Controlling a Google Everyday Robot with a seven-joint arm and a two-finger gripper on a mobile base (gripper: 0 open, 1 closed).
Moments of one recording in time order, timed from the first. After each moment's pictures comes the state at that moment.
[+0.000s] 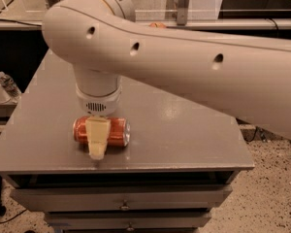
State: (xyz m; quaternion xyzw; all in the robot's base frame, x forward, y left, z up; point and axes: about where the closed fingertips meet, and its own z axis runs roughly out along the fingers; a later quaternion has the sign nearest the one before) arm 0.465 0.097 0.838 -0.69 0.71 -0.02 0.10
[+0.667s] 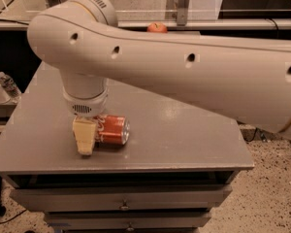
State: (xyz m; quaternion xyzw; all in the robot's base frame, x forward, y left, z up) arm 0.470 0.127 0.827 -0.68 0.72 -0.01 0.11
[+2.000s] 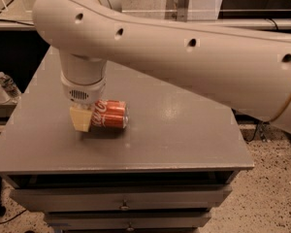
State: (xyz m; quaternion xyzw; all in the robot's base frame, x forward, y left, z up) arm 0.488 0.143 0.845 -0.67 0.73 0.03 0.13
